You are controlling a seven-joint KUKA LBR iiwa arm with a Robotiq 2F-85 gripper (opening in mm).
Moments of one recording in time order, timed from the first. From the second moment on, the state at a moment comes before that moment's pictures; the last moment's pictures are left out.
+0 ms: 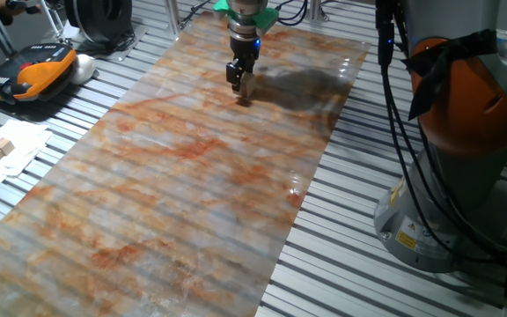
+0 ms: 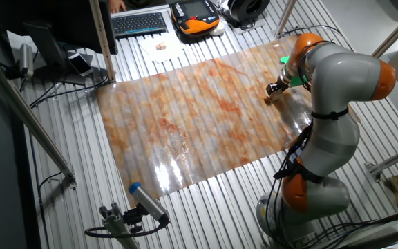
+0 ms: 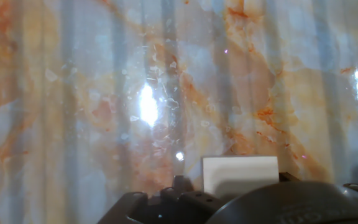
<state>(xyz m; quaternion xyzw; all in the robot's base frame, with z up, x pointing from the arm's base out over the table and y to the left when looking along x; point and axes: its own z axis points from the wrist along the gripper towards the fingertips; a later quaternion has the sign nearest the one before) 0.557 -0.237 0.044 0.02 1.00 -0.01 0.07</state>
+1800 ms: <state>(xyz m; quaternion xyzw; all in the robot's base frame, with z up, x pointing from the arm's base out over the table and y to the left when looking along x) 0.560 -0.241 0.042 -0.01 1.00 0.00 0.04</state>
